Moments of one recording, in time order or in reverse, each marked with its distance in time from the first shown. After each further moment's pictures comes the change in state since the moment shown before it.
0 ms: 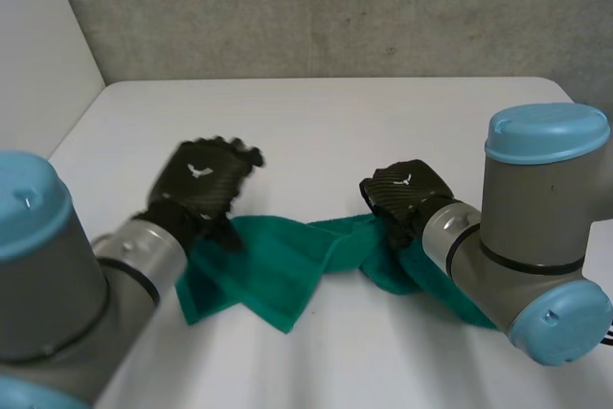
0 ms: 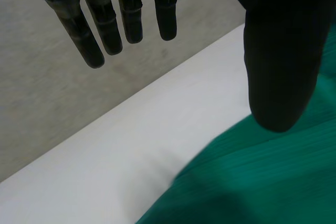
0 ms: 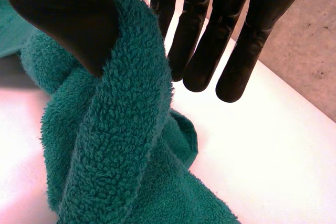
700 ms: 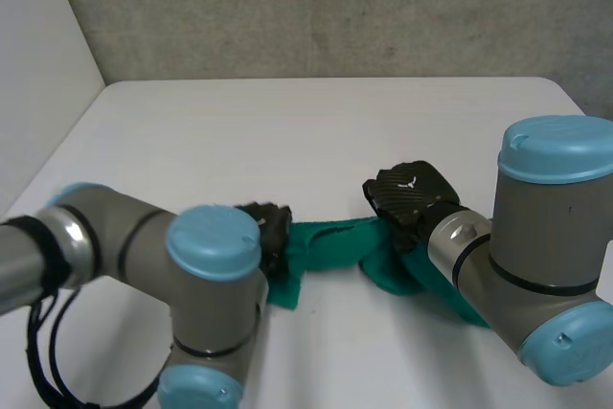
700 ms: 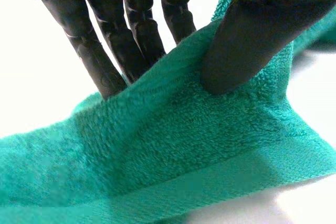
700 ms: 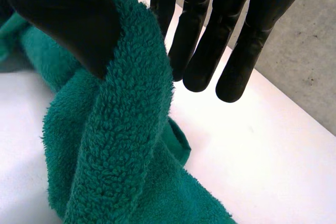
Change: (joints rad) left arm -0.216 -0.483 0.288 0.014 -0.343 -0.211; right arm -0.002 -0.059 0.087 -0.065 0.003 -0.006; left_hand 0.759 0.845 0.833 0.846 0.796; right_hand 0.000 0.000 0.000 0.000 0.002
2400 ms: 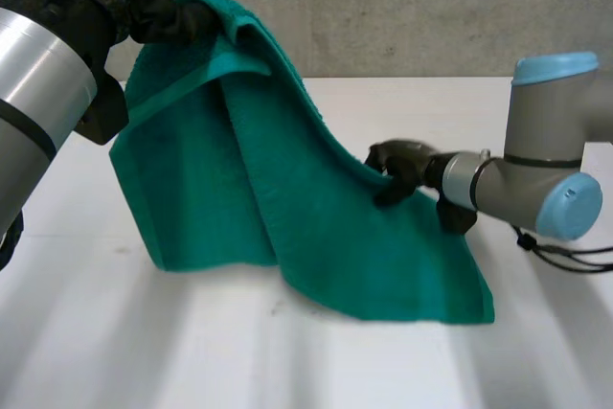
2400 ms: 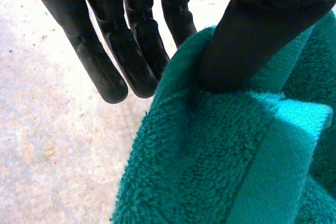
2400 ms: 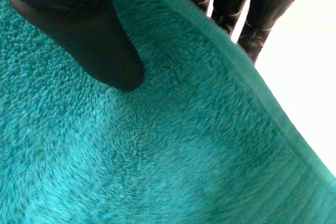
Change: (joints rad) left arm 0.243 0.669 0.118 -0.179 0.366 -0.005; right arm -0.218 0.452 -0.661 0.344 -0.377 0.341; left_hand 0.000 0.008 0.009 0.008 0.000; right_hand 0.006 -0.028 -0.052 -0.059 -0.048
